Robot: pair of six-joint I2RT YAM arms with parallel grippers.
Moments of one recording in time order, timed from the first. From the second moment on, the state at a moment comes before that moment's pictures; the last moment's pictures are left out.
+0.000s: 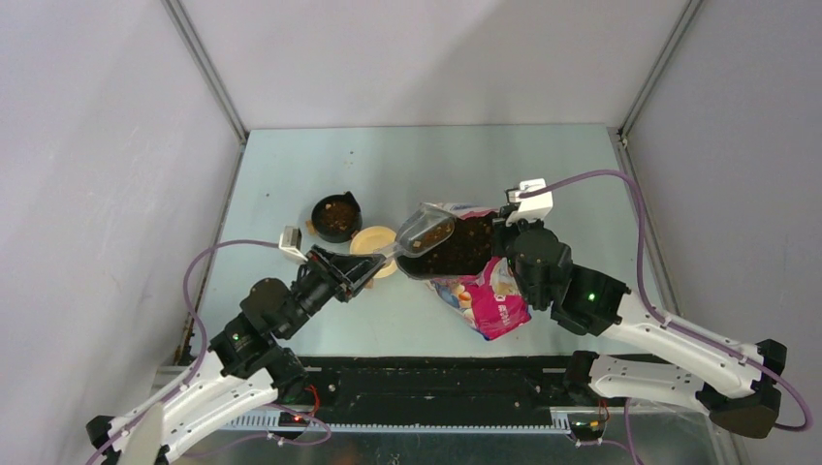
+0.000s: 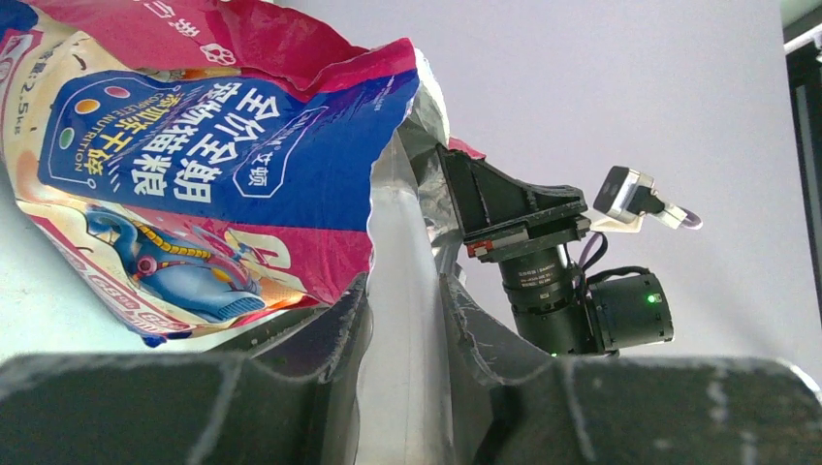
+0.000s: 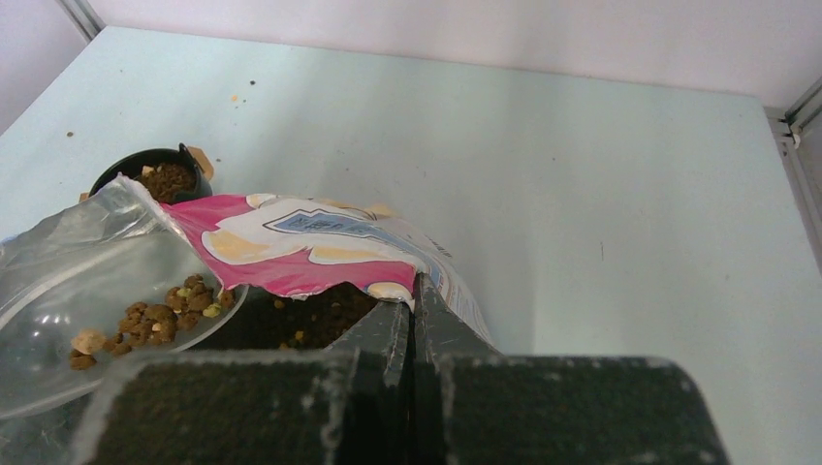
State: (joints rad) left arm -0.86 0.40 0.49 -0.08 -0.15 -1.39; right arm 1.07 0.92 0.98 -0.23 0.87 0.17
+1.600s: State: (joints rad) left arm -0.86 0.32 0.44 0.17 -0.16 -1.39; right arm 1.09 0.88 0.98 -0.28 0.88 0.21
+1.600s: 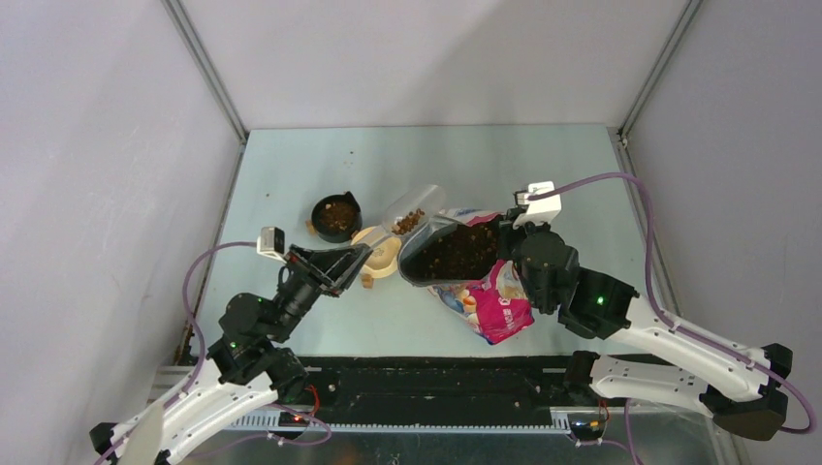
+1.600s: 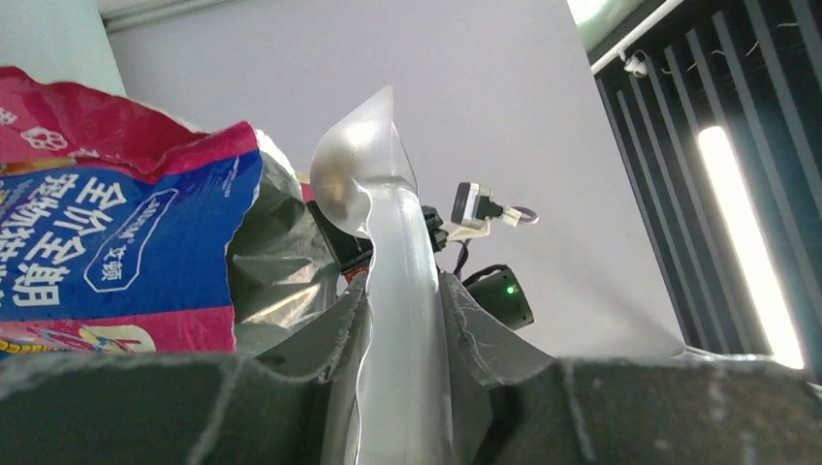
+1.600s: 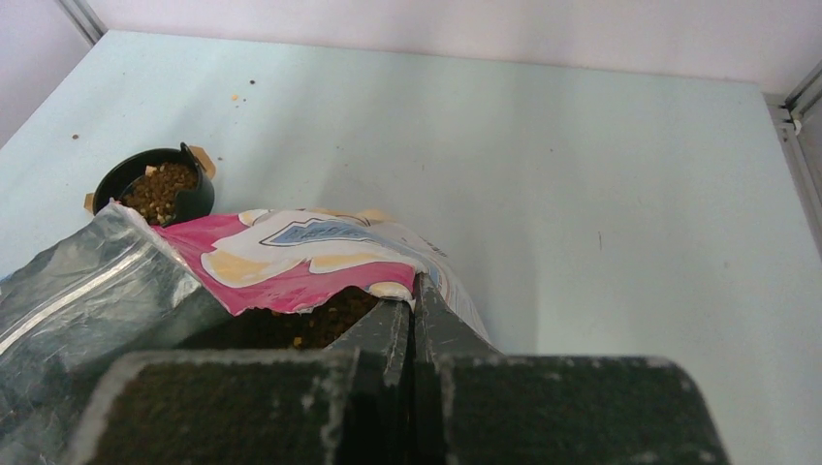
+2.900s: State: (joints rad) left arm -0.51 0.34 0.55 -0.26 -0.67 -1.22; right arm 1.09 0.85 0.98 -0.33 0.88 0.23
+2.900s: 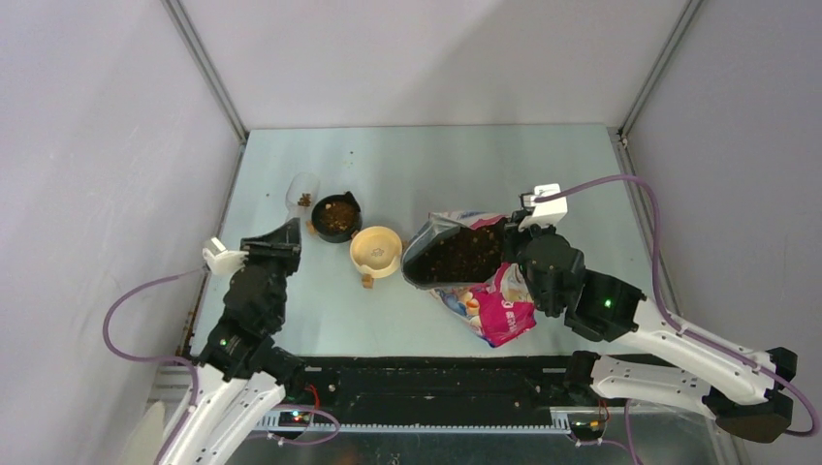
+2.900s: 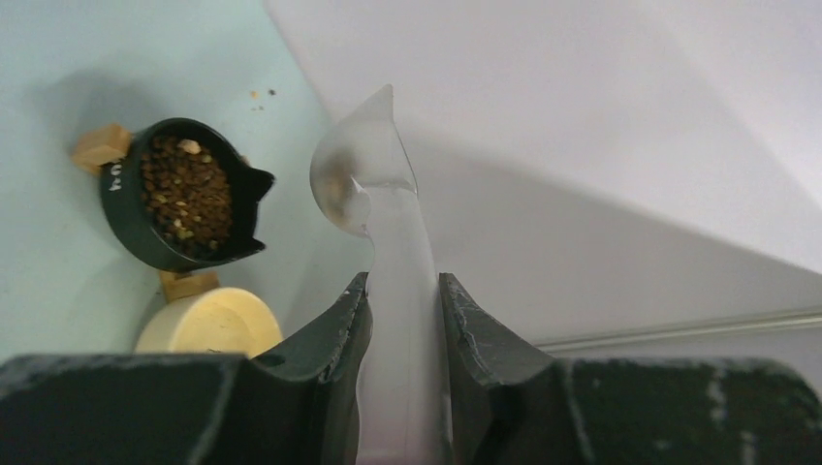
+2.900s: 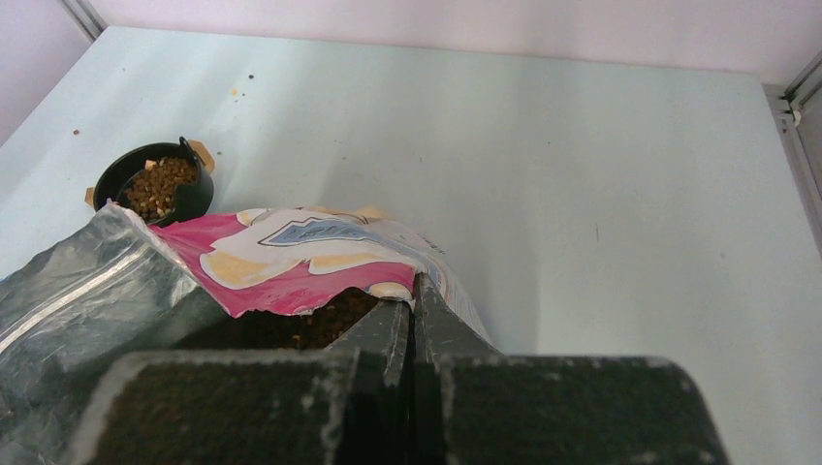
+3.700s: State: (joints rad) left arm -0.16 0.71 0.52 -0.21 -0.27 -1.18; right arm 1.09 0.82 0.97 -0.34 0.89 0.22
